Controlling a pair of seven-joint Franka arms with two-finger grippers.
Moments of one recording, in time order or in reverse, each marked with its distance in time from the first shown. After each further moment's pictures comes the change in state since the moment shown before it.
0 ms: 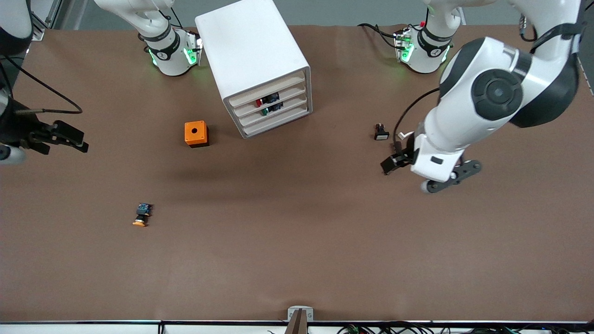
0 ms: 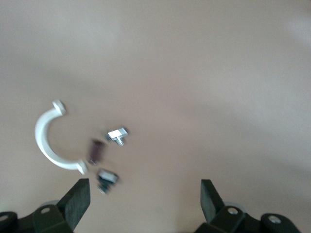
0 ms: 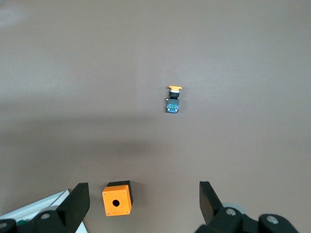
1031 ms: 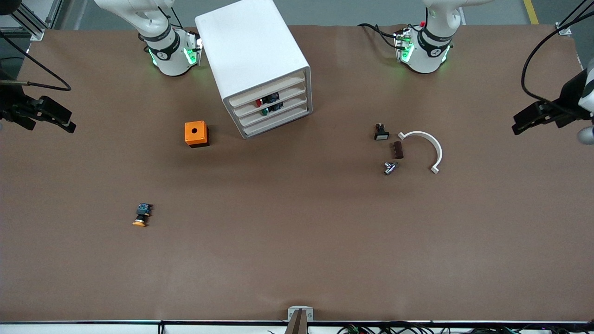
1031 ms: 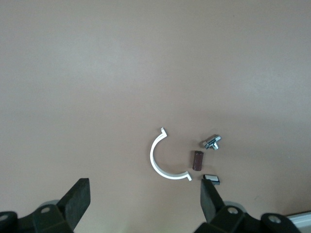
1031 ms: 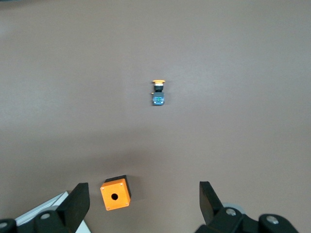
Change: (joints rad) left arm 0.047 -0.353 0.403 -0.129 -0.133 -0.144 0.685; right arm -0.001 -0.100 0.011 -0.061 -0.078 -0.022 0.086
